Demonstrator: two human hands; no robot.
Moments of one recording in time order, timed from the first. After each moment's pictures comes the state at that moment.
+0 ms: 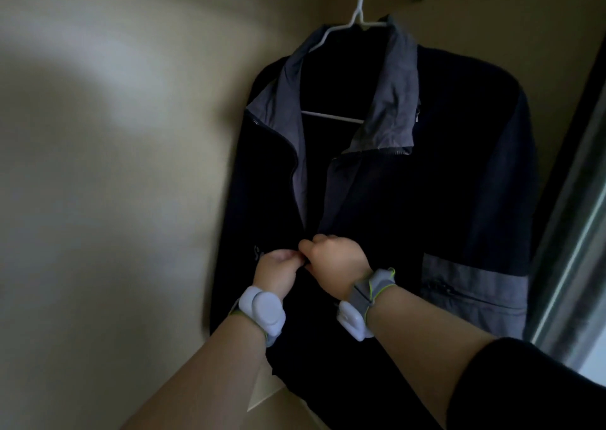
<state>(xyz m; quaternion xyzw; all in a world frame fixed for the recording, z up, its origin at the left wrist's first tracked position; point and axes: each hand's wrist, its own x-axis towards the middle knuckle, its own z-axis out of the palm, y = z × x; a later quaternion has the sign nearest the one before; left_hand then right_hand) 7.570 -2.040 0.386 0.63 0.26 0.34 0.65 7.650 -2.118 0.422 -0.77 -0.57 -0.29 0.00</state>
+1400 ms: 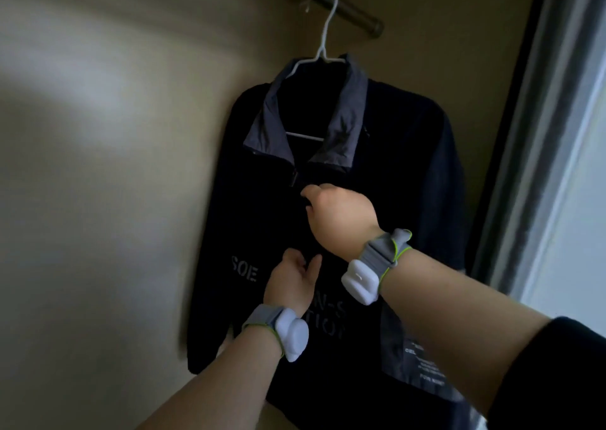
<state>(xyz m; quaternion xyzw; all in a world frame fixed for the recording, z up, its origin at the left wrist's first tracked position) 7.581 -2.088 0.394 0.81 0.24 0.36 0.40 7.625 -2.167 0.514 -0.78 -0.49 -0.38 0.11</state>
